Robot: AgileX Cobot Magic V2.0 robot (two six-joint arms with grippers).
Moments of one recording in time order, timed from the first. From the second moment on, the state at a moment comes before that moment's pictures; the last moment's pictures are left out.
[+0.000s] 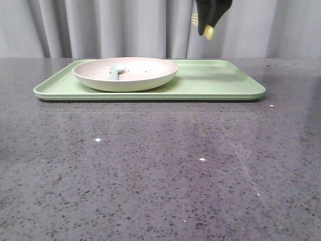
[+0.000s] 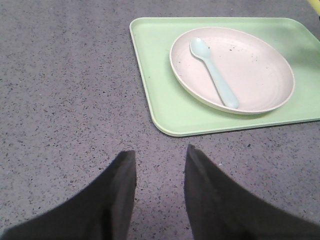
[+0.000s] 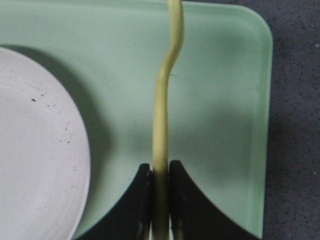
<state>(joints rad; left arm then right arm) -0.09 0.77 -0.75 -0.35 0.59 0.17 0.42 2.14 -2.27 -0.10 1.25 0.37</state>
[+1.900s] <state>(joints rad) -0.09 0.77 -0.75 -0.35 0.58 0.17 0.39 2.03 -2.15 -0.04 1.25 0.37</state>
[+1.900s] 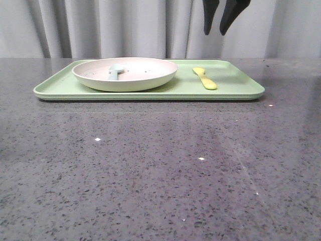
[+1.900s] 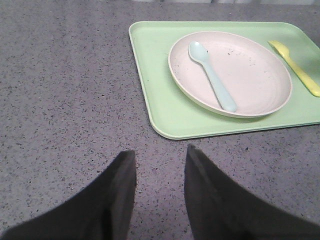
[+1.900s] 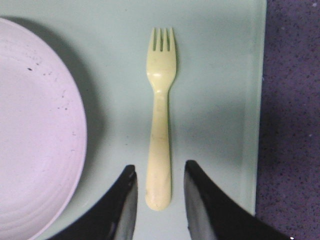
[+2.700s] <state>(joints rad) -0.09 0.77 -0.75 -0.35 0.57 0.17 0.41 1.70 -2.04 -0.03 1.26 0.33</state>
